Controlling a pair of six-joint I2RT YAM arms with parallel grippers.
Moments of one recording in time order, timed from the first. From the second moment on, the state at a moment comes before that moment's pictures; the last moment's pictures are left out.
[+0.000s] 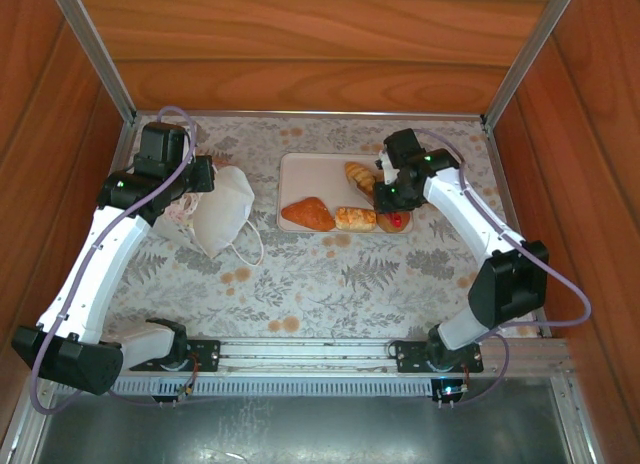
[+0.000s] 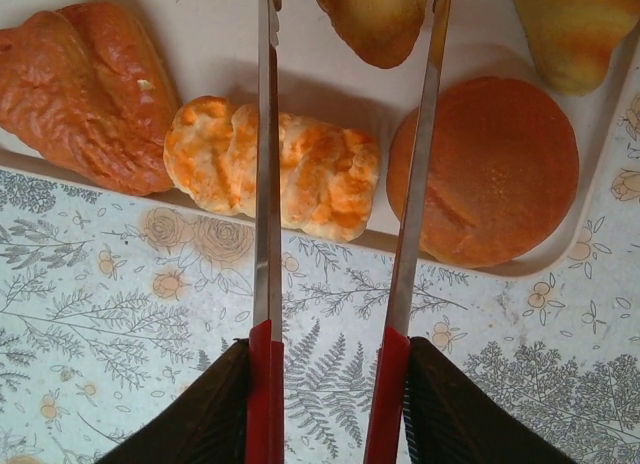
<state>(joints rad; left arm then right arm) -0.28 1.18 1.32 -0.86 -0.02 -0.29 0.40 1.57 1.39 -1.07 -0.06 0.16</state>
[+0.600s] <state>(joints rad) -0.28 1.19 1.31 -0.85 -0.02 -0.29 0.40 1.57 1.41 -1.08 -0.01 0.14</state>
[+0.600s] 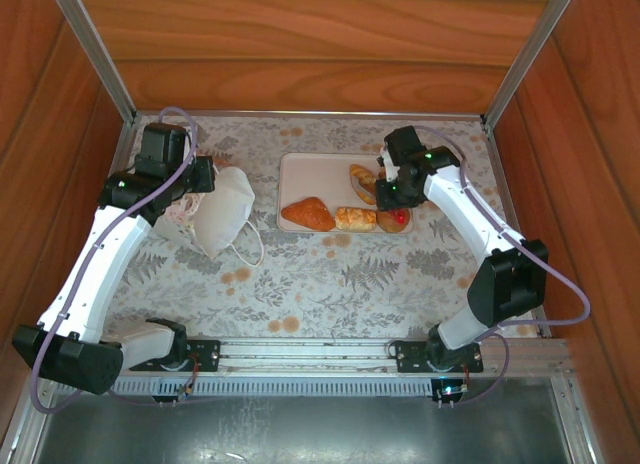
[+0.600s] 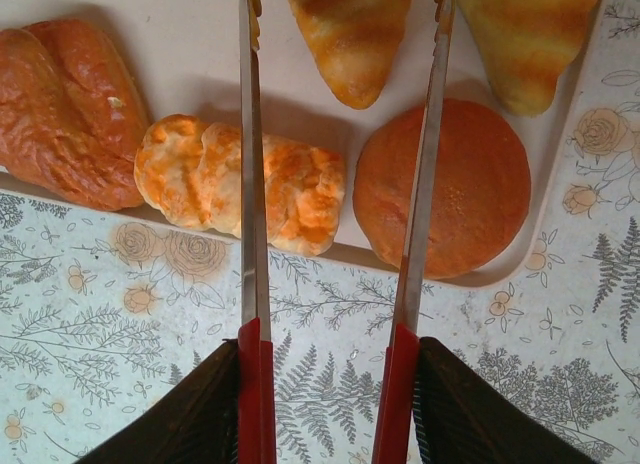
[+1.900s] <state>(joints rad) -0.28 1.19 1.31 -0.85 -0.02 -0.29 0.81 1.50 1.41 -0.92 -0.46 0.27</state>
